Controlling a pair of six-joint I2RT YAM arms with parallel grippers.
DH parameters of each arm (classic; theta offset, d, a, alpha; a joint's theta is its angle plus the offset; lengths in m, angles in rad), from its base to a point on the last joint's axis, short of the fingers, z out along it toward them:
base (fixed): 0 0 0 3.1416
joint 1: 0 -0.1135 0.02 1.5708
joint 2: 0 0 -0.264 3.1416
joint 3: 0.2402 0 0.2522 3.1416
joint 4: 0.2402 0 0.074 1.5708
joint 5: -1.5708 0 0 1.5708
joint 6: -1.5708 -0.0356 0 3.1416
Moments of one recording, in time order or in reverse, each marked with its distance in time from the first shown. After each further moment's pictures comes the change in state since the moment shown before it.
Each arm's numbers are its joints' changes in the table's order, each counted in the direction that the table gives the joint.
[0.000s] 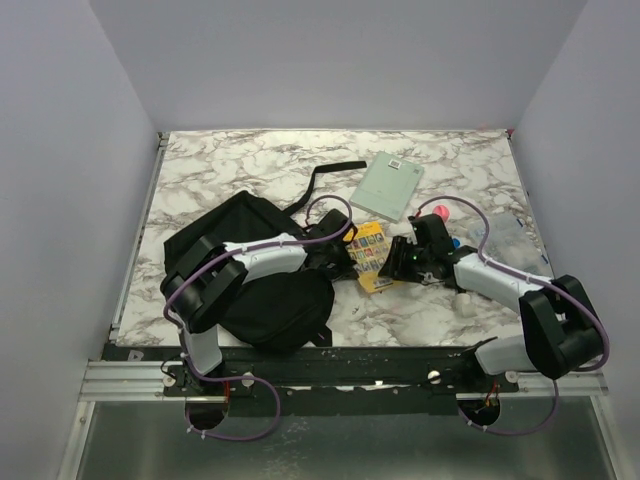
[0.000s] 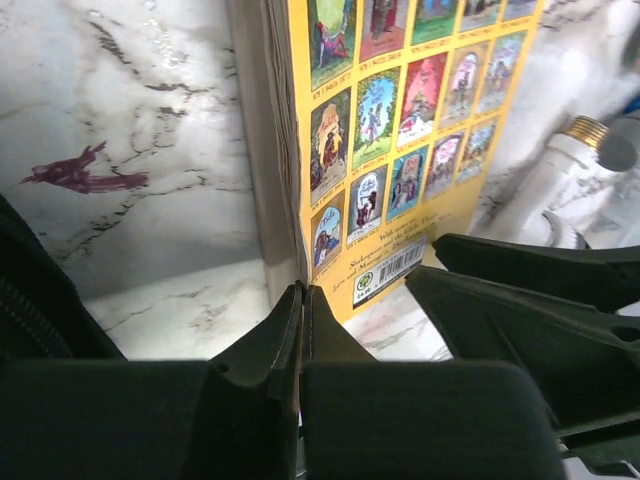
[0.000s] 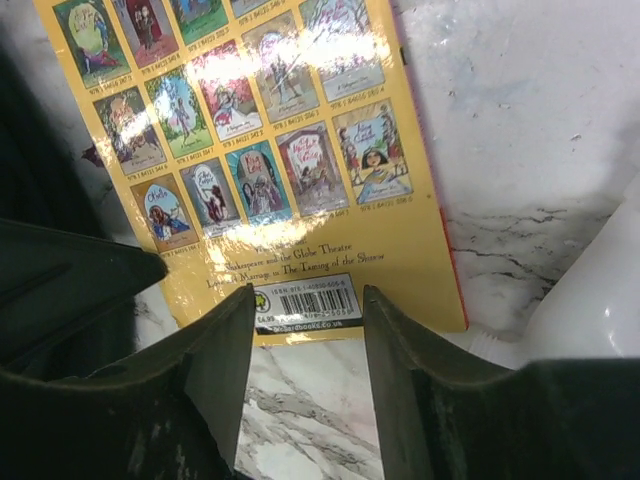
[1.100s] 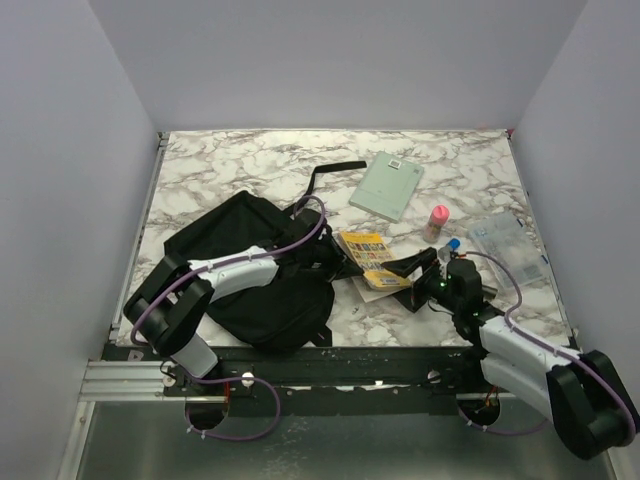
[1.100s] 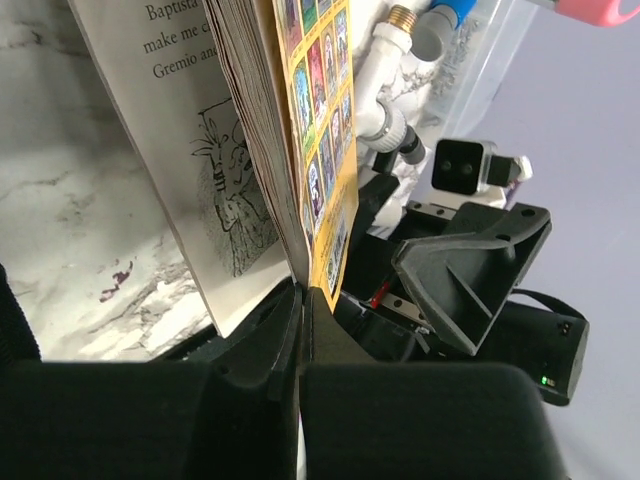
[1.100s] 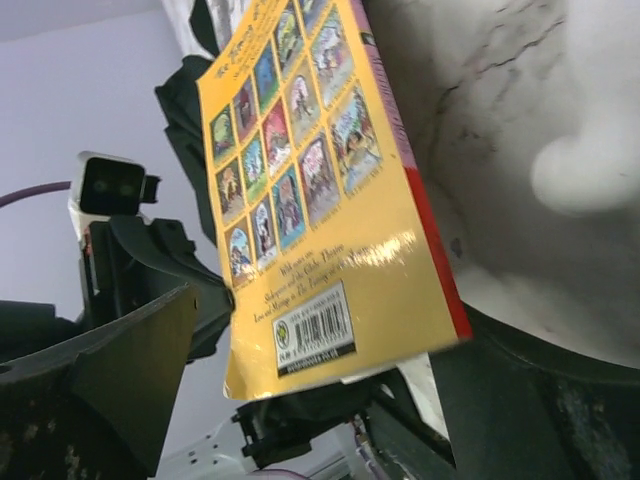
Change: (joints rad) left arm -0.065 -0.228 -0.231 -0.306 -0.266 0.163; right arm 0.055 -0.500 -0.512 -0.466 0.082 -0.842
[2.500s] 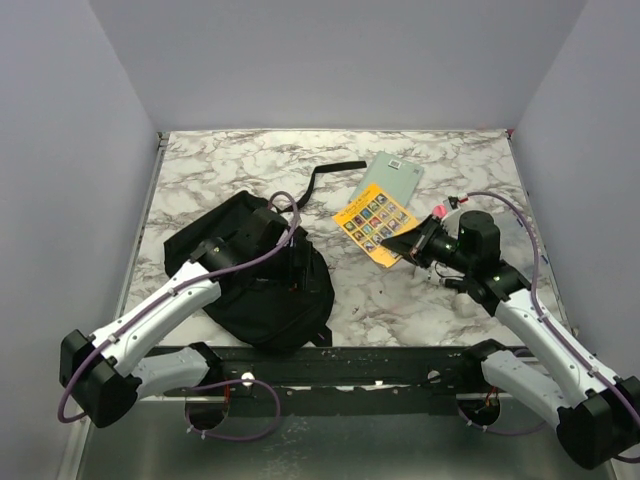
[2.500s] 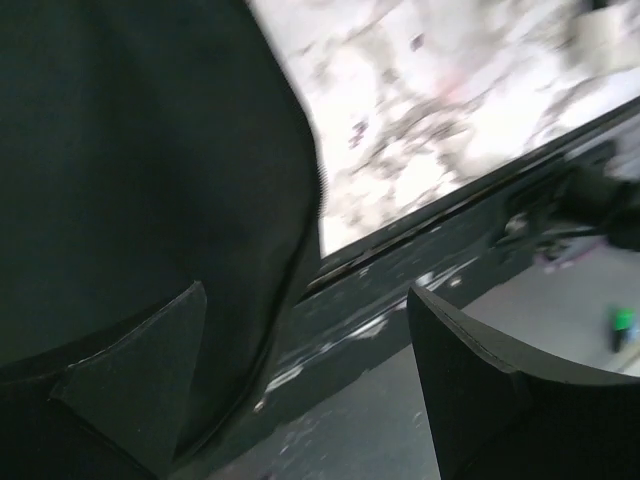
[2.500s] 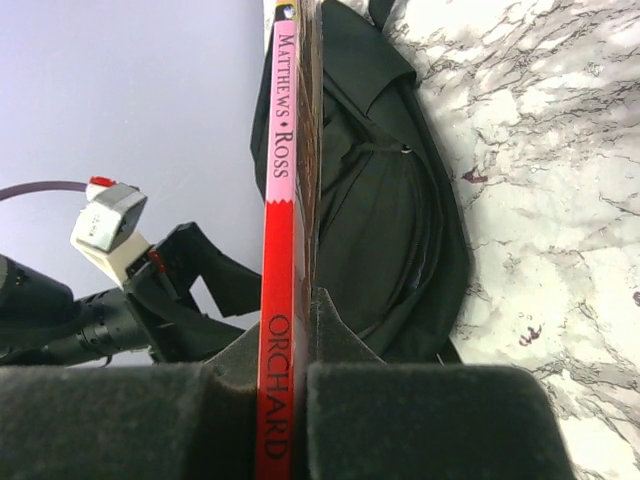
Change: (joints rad) left arm -0.048 -0.493 0.090 0.751 0.148 -0.754; right arm -0.008 -0.019 0.513 0.425 0.119 0.340
